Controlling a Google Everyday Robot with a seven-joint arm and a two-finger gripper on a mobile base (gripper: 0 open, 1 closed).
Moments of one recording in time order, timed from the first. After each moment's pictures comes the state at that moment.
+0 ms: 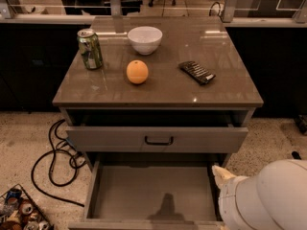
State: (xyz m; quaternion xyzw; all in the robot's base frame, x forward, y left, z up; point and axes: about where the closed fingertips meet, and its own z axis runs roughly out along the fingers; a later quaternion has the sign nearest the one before) arm 0.303 -0.141 0.717 -0.62 0.77 0.02 0.17
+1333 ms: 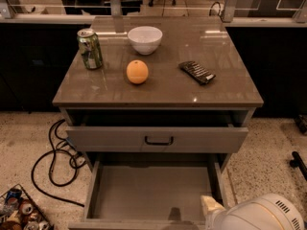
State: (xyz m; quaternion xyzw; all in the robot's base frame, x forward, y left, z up) arm 0.280 -0.145 0.584 -0.67 0.73 -0.01 0.11
